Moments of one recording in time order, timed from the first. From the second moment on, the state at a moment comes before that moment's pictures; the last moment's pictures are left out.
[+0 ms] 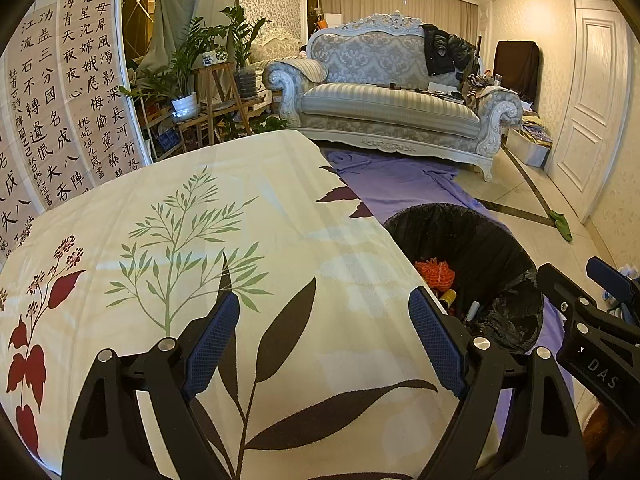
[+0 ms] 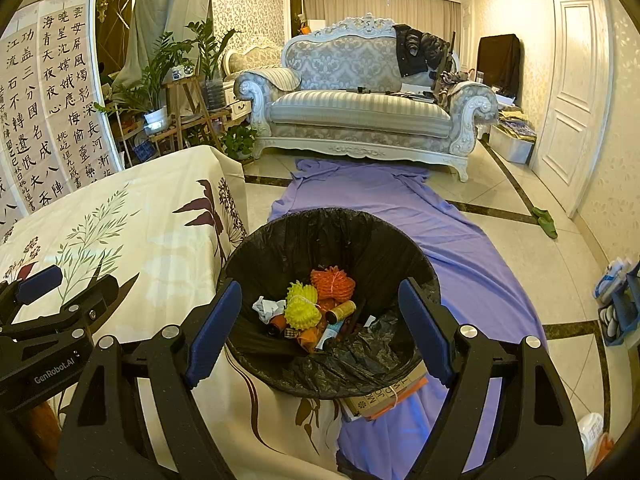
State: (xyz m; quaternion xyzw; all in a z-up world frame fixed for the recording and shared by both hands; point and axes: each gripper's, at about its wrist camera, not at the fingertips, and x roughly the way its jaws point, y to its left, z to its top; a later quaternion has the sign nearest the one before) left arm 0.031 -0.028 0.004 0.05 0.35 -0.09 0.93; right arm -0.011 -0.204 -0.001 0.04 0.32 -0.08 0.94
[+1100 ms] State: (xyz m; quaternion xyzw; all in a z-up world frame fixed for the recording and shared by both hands) left arm 0.027 -0.037 0.003 0.05 0.35 -0.09 0.93; right arm -0.011 -0.204 -0.002 0.04 0.32 -0.08 0.94
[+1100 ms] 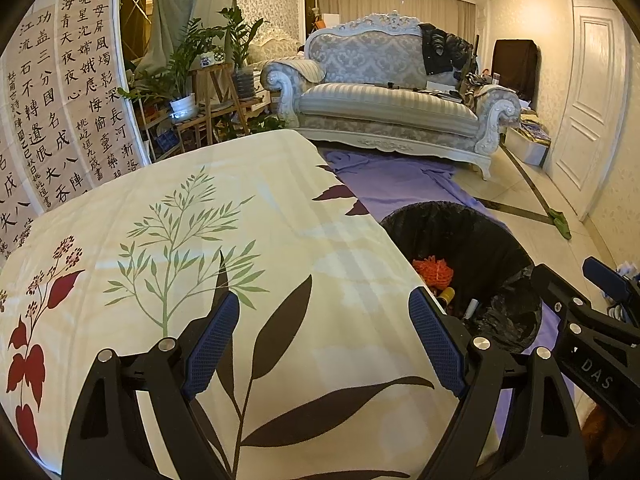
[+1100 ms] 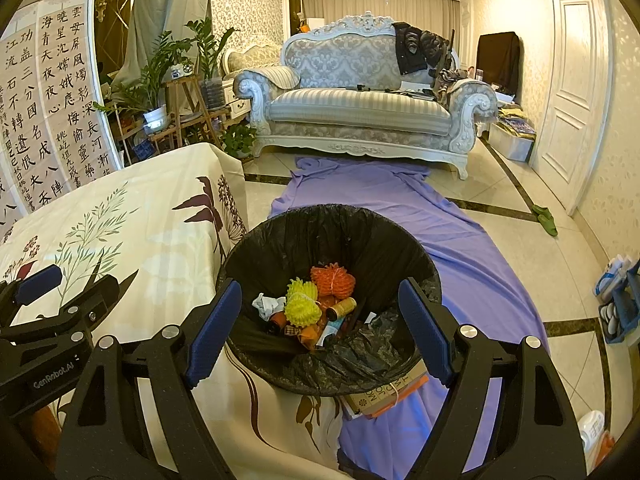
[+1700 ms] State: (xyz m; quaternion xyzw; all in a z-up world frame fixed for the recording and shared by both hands) left arm 0.024 -0.032 0.005 0.03 0.34 -0.09 0.94; right arm -0.011 -0.203 -0.002 0.04 0.32 -0.08 0.94
